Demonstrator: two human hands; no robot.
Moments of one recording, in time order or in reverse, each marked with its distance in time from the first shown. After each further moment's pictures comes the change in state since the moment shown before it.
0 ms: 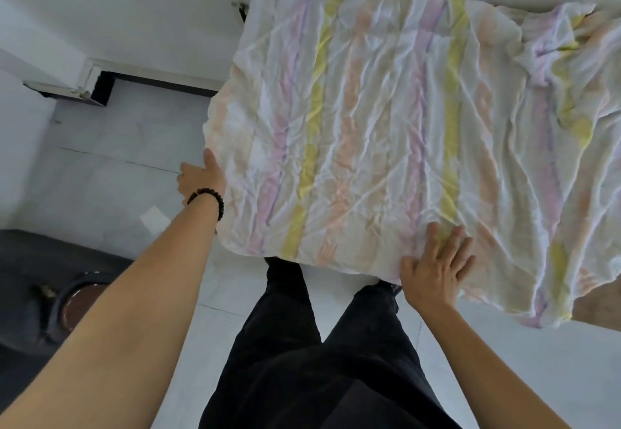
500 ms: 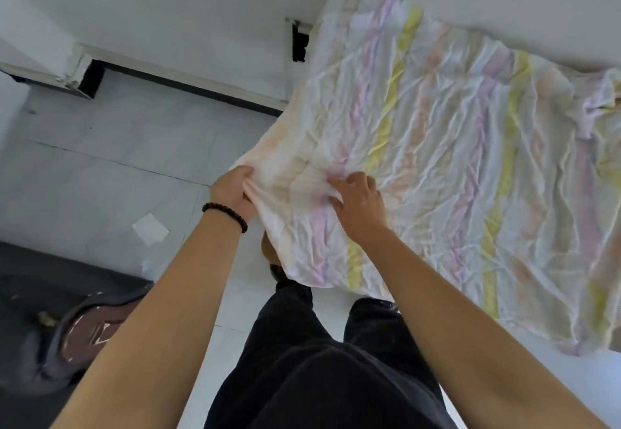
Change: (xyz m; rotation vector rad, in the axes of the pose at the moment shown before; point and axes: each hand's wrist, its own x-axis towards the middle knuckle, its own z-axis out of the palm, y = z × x) left_hand 0.119 -0.010 -0.062 -0.931 -0.640 -0.356; right_hand 0.045 -0.321 0.006 -0.071 -0.063 -0.496
